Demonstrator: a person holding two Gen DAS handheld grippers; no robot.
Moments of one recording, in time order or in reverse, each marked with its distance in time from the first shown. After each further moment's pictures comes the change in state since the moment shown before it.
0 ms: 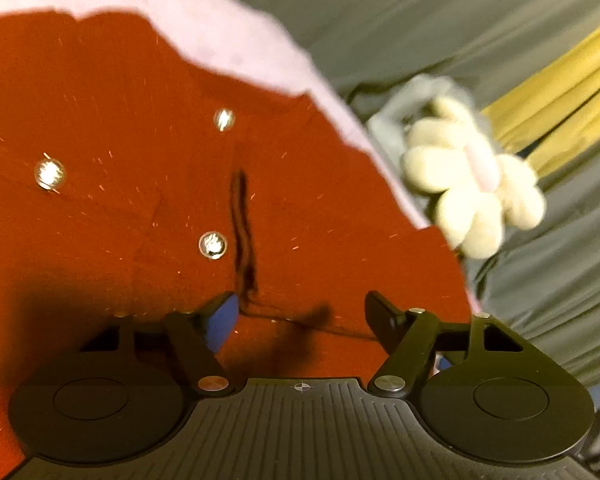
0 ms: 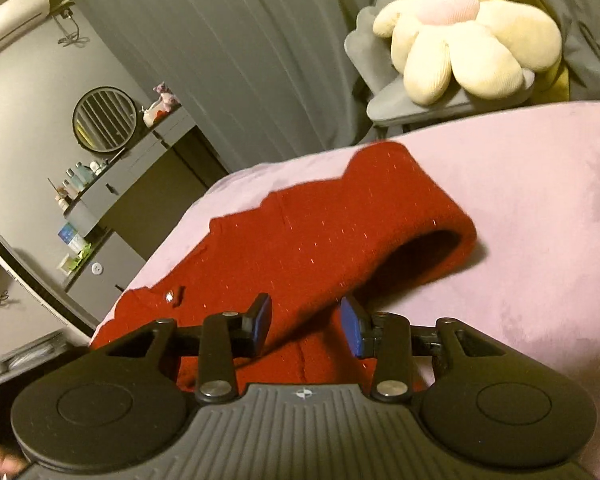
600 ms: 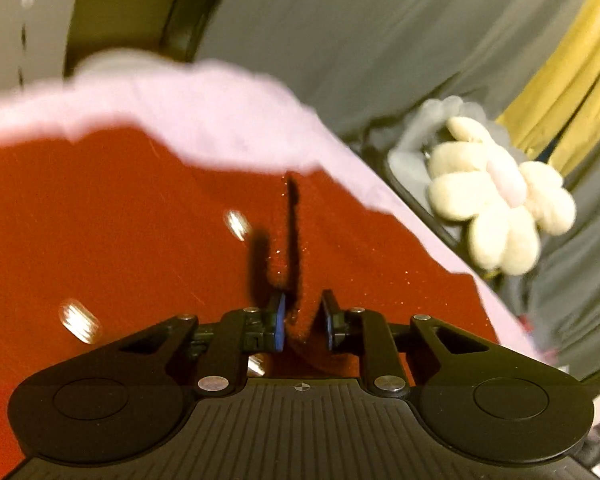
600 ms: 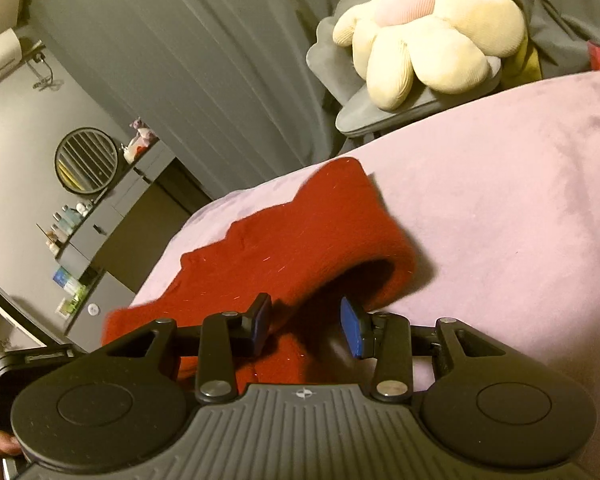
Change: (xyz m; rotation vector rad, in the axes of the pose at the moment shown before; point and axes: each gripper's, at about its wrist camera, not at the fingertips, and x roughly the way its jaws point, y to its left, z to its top) left arm -0.017 -0.014 0.042 0.182 -0.165 0.129; right arm 0.001 -0.033 0.006 0.123 -0.069 -0.004
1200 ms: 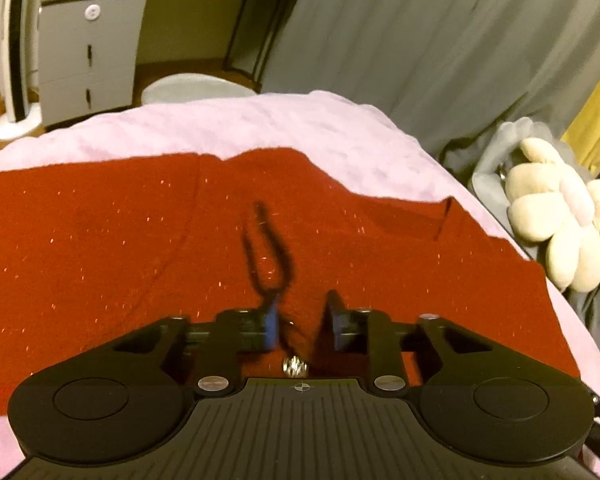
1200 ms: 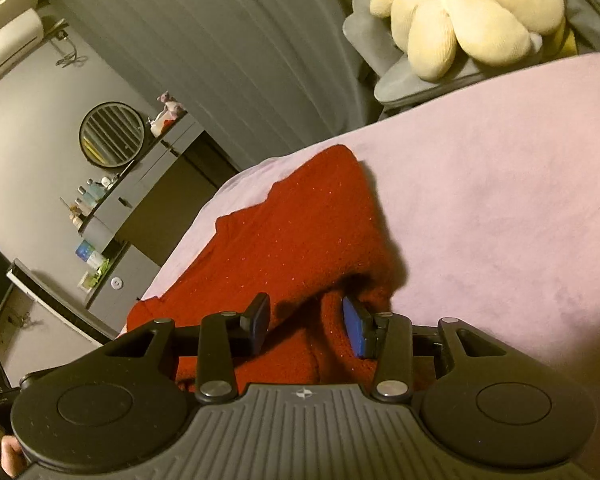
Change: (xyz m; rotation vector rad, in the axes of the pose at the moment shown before) left arm -0.009 0.091 0.010 -0.044 -0.036 0.157; right arm 0.028 0.027 -0.019 -0.025 0.072 0.076
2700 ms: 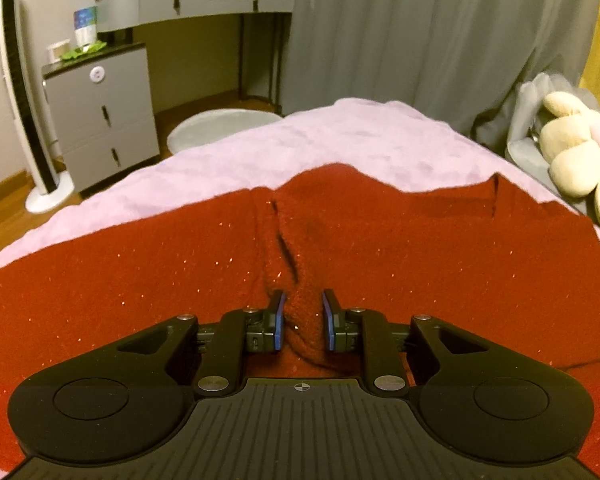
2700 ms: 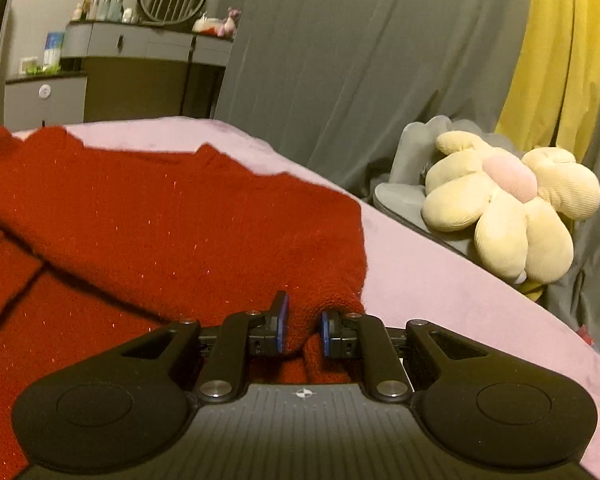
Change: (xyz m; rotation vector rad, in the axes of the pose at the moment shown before) left arm -0.006 0.008 -0.003 0.229 -0.036 0.174; right arm 0.054 0.085 -0.053 -0.868 -0.097 -0.411
